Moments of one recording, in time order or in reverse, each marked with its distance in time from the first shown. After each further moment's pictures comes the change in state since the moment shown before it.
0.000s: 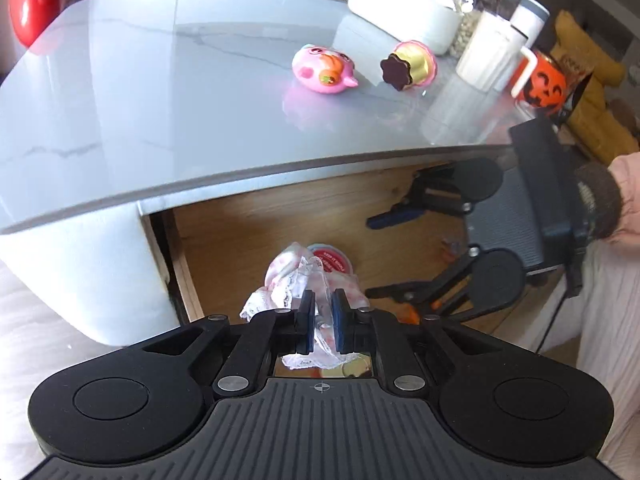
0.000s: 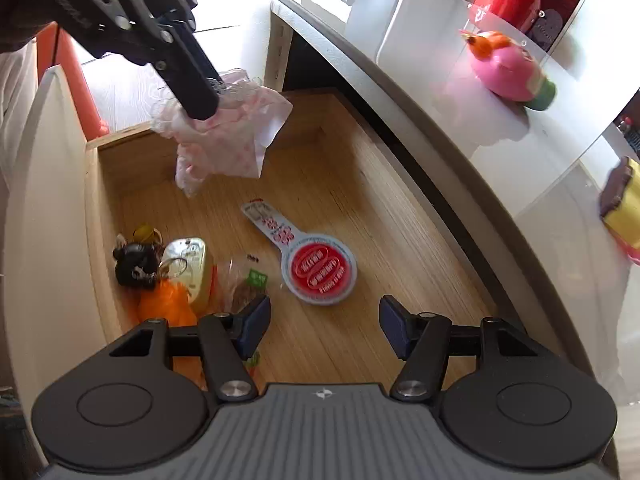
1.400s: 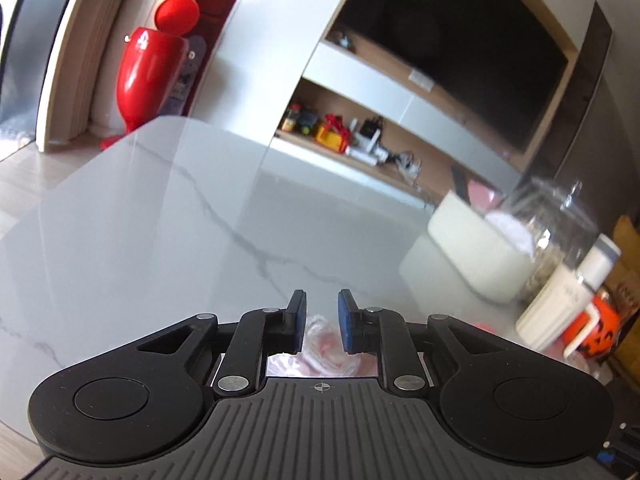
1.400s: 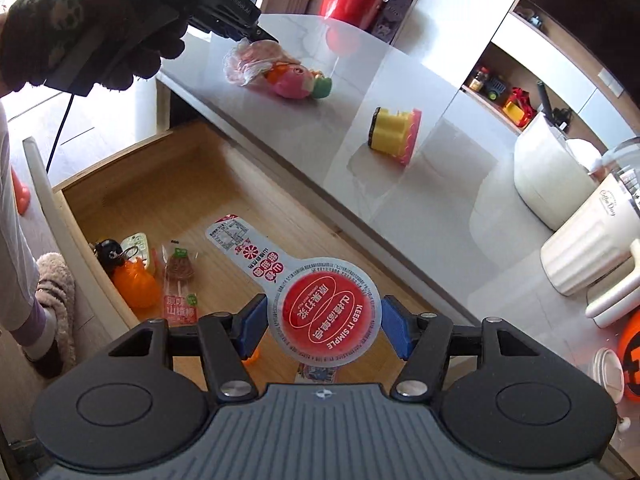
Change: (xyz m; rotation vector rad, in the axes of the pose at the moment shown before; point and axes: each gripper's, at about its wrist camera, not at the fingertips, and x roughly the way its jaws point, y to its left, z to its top) left arm -0.023 0.022 0.096 -0.309 -0.607 0.135; right arm -0.164 -0.012 -0.057 0.279 -0.036 -0.346
